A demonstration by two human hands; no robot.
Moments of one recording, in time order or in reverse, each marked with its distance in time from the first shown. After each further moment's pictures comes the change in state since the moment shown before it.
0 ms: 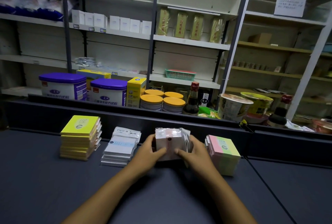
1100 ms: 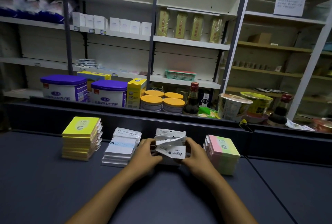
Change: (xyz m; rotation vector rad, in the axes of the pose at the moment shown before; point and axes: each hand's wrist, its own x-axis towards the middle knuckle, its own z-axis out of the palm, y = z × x) left_hand 0.000 -0.012 -0.007 0.220 -0.006 -0.045; right_hand -0.002 0.005 -0.002 -0.091 -0.095 0.031
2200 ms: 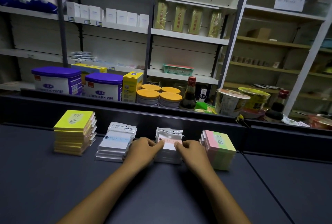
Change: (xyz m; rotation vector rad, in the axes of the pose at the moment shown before) left_hand 0.004 0.011 0.012 0.229 0.115 -0.123; right_hand -0.003 -0.012 0.003 -0.298 0.142 0.261
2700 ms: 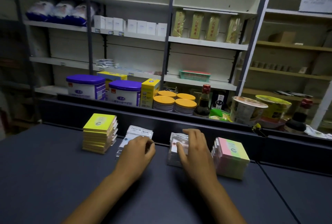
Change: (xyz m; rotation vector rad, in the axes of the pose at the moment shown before) left_hand -0.043 -0.010 -0.061 0.160 0.268 0.265; right_hand -0.022 -0.030 0.008 -0.252 0.282 -0.566
